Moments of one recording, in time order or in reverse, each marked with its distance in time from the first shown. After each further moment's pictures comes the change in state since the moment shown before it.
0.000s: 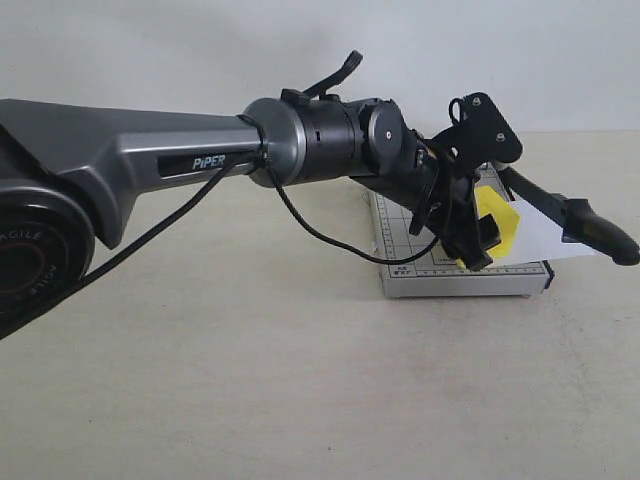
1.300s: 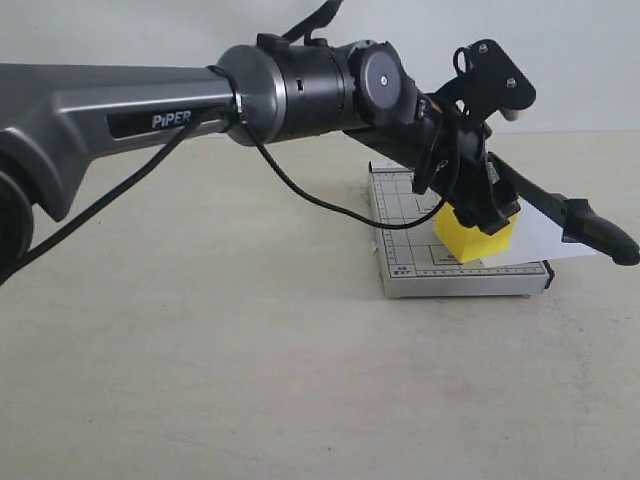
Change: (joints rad) left arm 0.000 -0.092 -0.011 0.000 0.066 -0.047; right arm 0.000 0.000 0.000 0.000 0.027 0.000
